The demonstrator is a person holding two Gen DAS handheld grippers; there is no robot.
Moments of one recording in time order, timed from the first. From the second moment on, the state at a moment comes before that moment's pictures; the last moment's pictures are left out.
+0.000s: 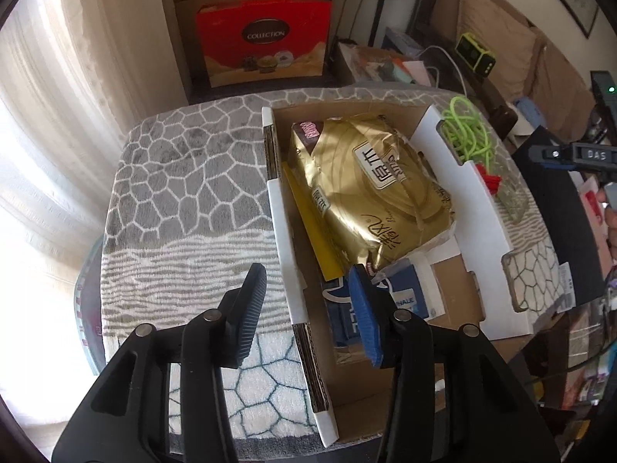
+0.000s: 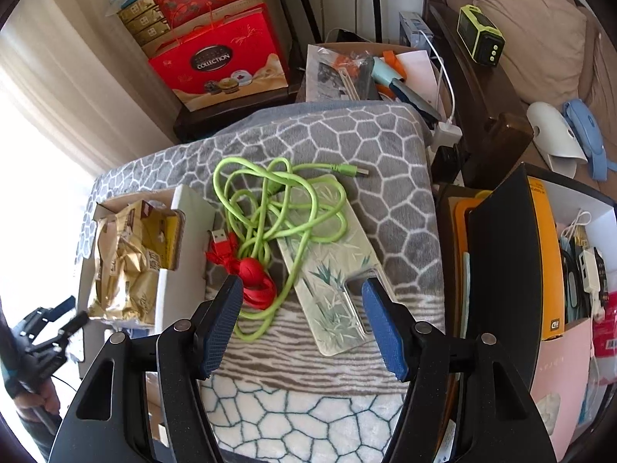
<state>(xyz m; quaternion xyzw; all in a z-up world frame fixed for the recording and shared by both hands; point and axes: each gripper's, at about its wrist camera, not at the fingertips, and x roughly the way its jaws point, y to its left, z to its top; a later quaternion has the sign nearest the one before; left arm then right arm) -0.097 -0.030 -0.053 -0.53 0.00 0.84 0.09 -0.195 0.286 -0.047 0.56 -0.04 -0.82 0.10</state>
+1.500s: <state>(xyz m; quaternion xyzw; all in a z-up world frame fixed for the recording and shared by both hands) -0.108 -0.044 -0.090 -0.56 -0.04 0.82 0.07 -0.200 0.194 -0.106 0.57 0.13 -0.80 0.15</state>
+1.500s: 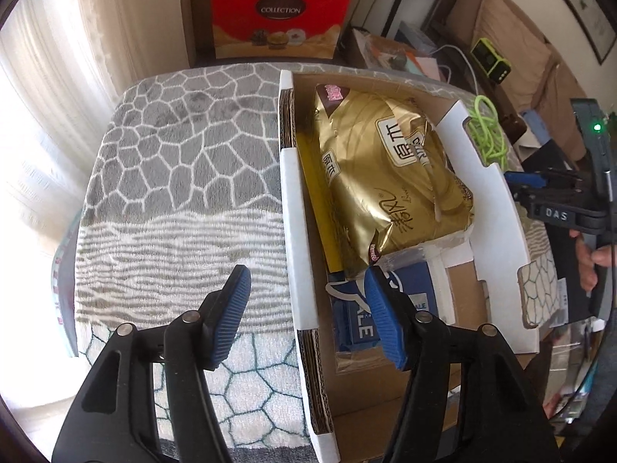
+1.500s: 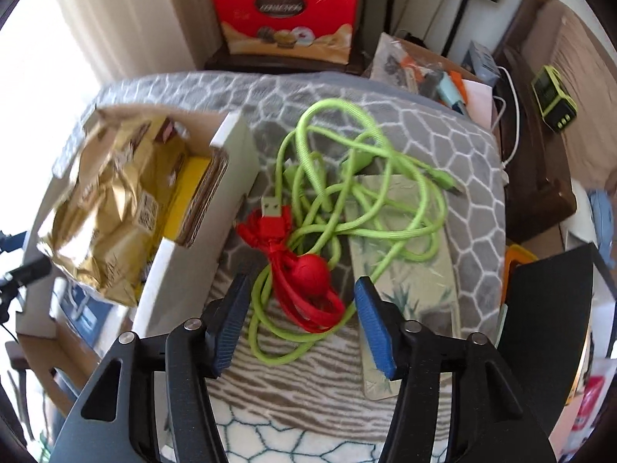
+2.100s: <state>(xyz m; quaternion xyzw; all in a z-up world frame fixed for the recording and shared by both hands) -0.103 -0.031 -0.108 -0.57 0.00 0.82 0.08 -0.184 0.219 -0.014 0.51 -0.02 -0.84 0.18</state>
